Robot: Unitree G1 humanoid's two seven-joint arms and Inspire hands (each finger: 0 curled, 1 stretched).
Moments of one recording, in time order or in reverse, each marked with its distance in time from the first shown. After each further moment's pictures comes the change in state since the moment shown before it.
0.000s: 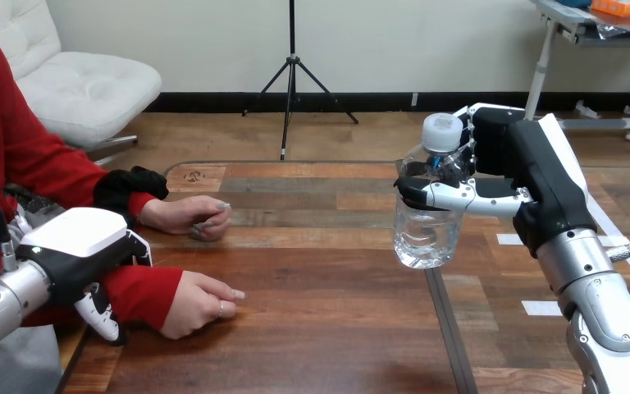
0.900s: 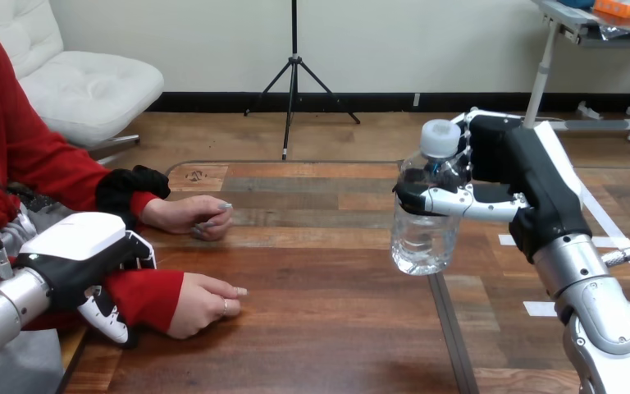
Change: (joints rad) left arm 0.030 -0.004 0.040 0.004 -0.081 -0.059 -0.037; right arm 0.000 0.004 0.005 0.045 0.015 -0.011 0.008
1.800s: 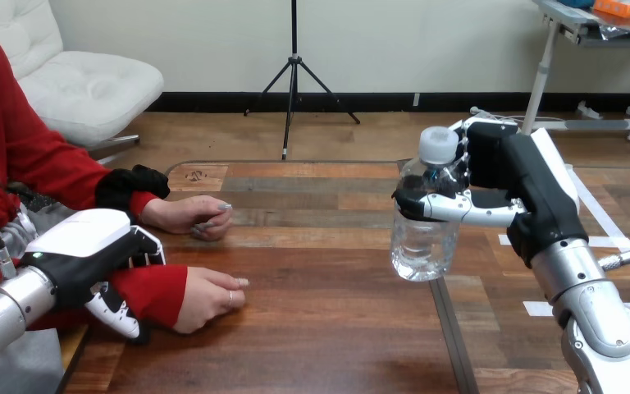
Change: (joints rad) left arm 0.009 -0.010 0.035 -0.001 -0.036 -0.051 -0.001; right arm 0.000 0.002 0.000 0.049 0.001 -0.032 0.008
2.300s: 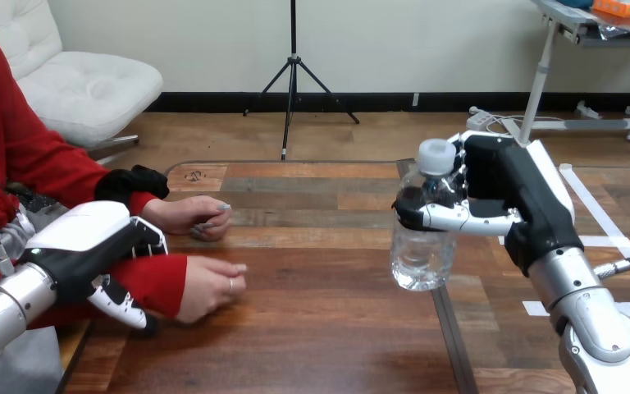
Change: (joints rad) left arm 0.011 -0.008 0.046 -0.003 -0.033 -0.019 0.000; right arm -0.003 0.002 0.002 0.071 -0.001 -0.032 0.009
